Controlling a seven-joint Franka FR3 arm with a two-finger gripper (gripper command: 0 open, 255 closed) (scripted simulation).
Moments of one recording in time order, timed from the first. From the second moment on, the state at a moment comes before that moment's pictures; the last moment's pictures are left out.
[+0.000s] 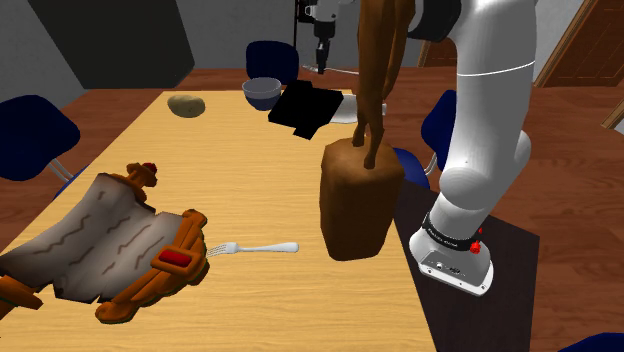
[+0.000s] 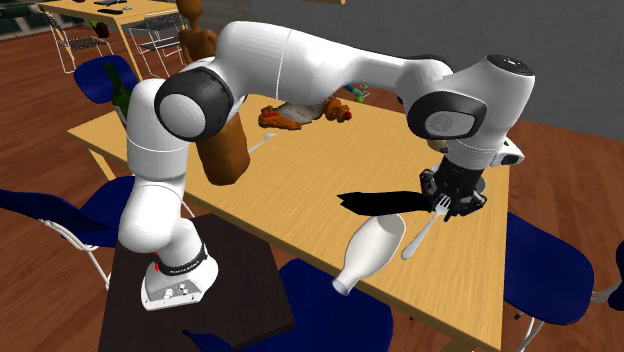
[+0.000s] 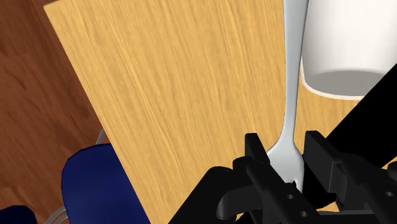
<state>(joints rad) -0.19 0.37 -0.30 -1.44 0.16 1.81 -0.93</state>
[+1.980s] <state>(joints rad) -0.19 0.47 -0.28 -1.67 0.20 2.12 -0.97</state>
